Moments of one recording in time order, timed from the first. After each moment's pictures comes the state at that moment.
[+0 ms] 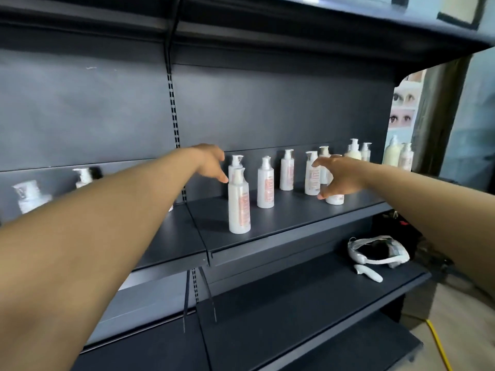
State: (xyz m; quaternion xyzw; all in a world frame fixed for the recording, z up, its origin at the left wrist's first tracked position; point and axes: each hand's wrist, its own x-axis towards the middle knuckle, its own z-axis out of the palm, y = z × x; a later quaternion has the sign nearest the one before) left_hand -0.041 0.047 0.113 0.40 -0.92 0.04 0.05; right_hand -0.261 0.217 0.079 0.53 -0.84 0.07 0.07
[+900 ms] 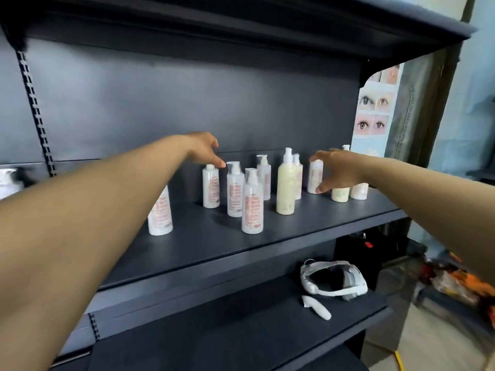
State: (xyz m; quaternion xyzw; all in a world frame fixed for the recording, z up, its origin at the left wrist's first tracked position) left_hand -0.380 0.077 0.127 0.40 -0.91 -0.02 0.12; right_hand -0.605 0.248 0.099 0.54 -0.84 0.04 0.09
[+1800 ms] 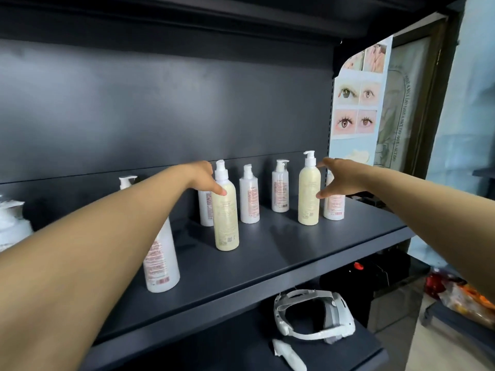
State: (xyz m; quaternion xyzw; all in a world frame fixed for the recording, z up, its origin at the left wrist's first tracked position) left_hand -0.650 0.020 0.089 0.44 -0.89 -0.07 0.07; right_hand -0.890 0.200 0.078 0.50 -0.86 0.13 0.04
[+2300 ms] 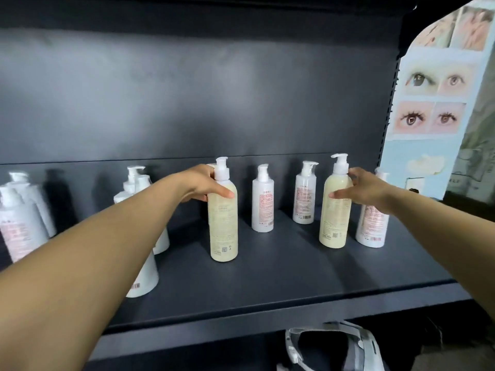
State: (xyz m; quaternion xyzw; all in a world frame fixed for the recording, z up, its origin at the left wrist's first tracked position) left_hand -0.688 -0.018 0.051 0.47 -0.78 -0.35 0.23; right_hand -1.007 0.106 0.033 0.50 -0.77 0.38 -0.14
